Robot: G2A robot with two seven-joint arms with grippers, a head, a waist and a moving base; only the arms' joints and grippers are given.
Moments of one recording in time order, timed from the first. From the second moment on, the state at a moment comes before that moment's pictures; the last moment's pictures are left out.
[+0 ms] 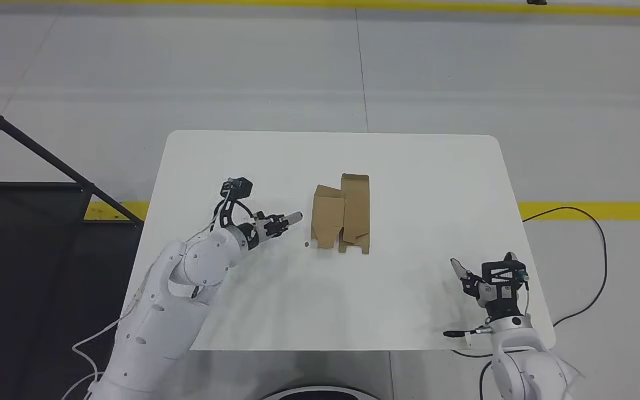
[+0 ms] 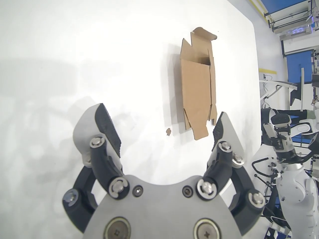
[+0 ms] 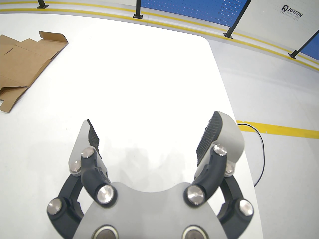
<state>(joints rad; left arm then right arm) 1.16 -1.21 -1.28 -1.63 0.56 0.16 -0.72 -1.73 -1.15 1.60 -1.80 -1.33 0.00 0.00</state>
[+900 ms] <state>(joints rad) 1.05 -1.28 -1.16 -1.38 0.10 0.15 -0.52 -1.73 -1.15 1.60 -1.80 -1.33 0.00 0.00</state>
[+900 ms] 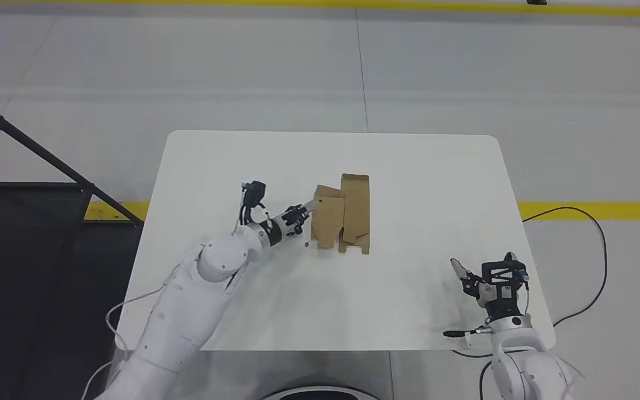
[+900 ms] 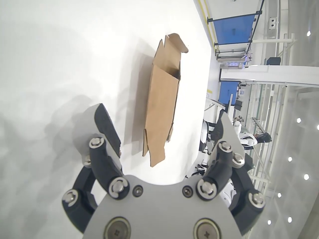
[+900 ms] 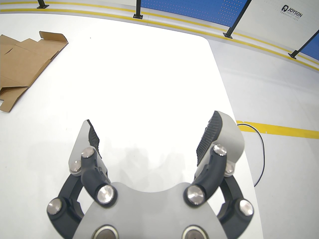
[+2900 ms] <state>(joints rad) 1.06 -1.29 -1.23 -1.41 0.03 -0.13 -0.55 -1.73 -1.15 1.60 -1.80 -1.33 0.00 0.00</state>
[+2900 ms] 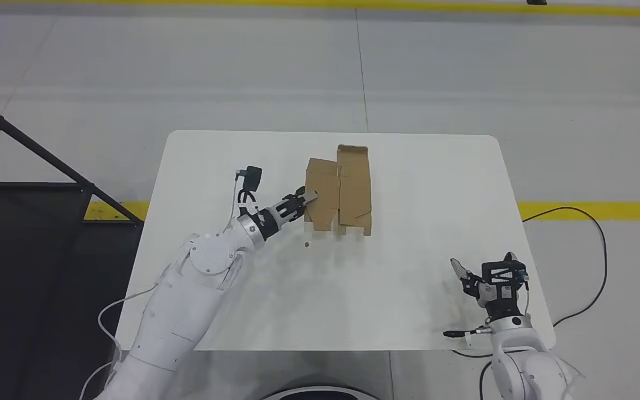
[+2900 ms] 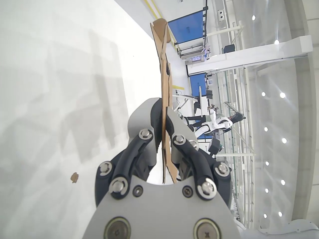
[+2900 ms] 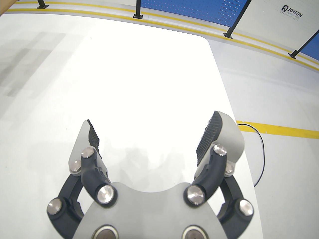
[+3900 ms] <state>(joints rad) 1.16 -1.25 -1.35 -1.44 -0.05 -0.50 -0.72 -1.43 -1.18 1.45 -1.68 -0.62 -0.35 0.26</state>
